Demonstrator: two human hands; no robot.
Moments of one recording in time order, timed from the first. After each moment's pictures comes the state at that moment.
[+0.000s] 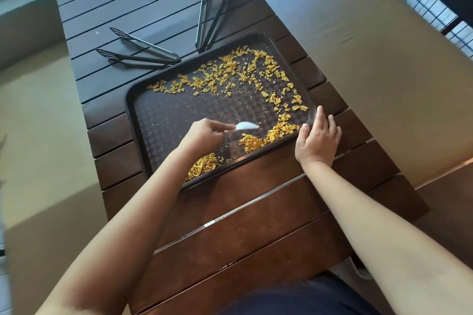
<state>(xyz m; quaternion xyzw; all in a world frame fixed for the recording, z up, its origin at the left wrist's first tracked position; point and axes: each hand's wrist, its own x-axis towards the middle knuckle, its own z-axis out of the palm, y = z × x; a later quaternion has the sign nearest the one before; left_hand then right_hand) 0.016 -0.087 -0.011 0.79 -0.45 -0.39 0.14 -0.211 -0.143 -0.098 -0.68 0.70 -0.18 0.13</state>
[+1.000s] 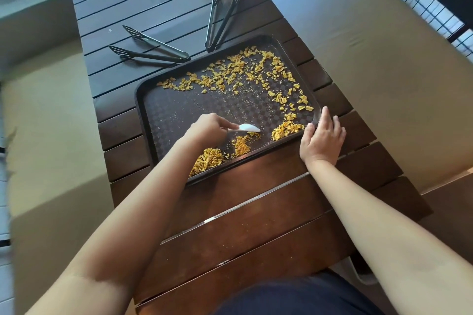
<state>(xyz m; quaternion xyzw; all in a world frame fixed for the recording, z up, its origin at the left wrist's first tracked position) 0.021 -0.089 0.001 0.79 -0.49 -0.37 0.05 -0.211 -0.143 -0.095 -0.68 0.70 -0.17 0.13</state>
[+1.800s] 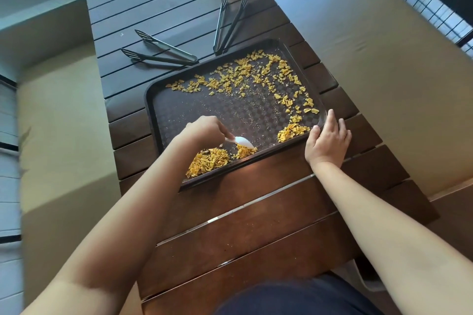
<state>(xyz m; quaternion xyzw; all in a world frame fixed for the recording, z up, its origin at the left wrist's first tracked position) 0.037 -0.084 0.006 0.78 -0.53 -0.33 -0.07 -0.211 -0.144 -0.098 -0.68 0.70 -0.17 0.13</state>
